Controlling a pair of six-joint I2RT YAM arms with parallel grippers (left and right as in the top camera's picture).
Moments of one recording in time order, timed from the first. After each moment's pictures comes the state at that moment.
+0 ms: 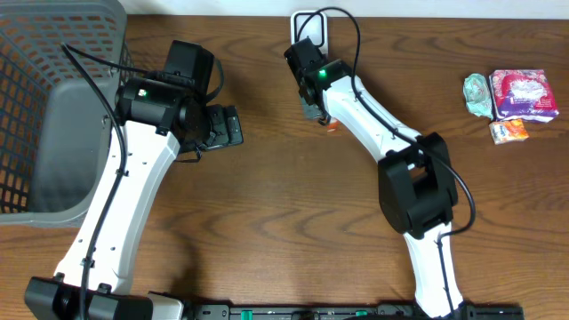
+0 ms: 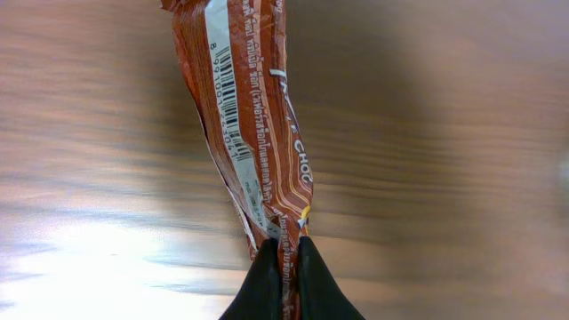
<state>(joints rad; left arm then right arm) -0.25 1.55 1.57 -1.31 -0.01 -0.45 0.51 2.29 1.92 -0.92 0.47 0.23</state>
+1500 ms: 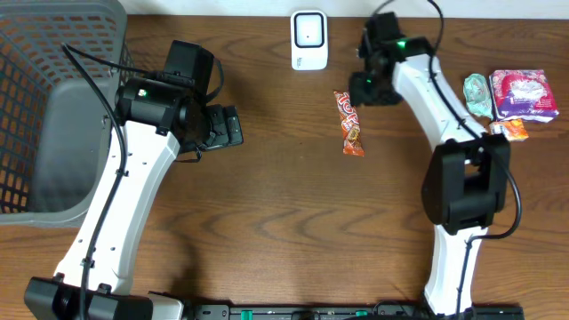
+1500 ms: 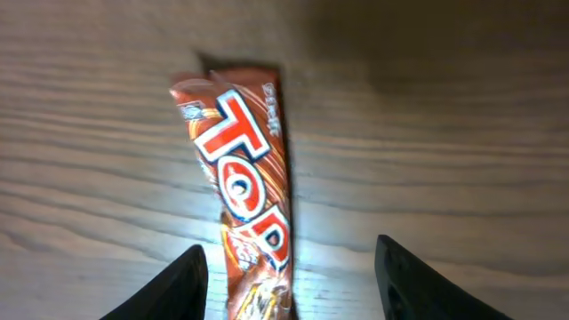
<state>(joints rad) -0.25 1.55 1.57 -1.31 -0.01 -0.45 0.21 2.20 1.87 -0.98 -0.08 0.17</state>
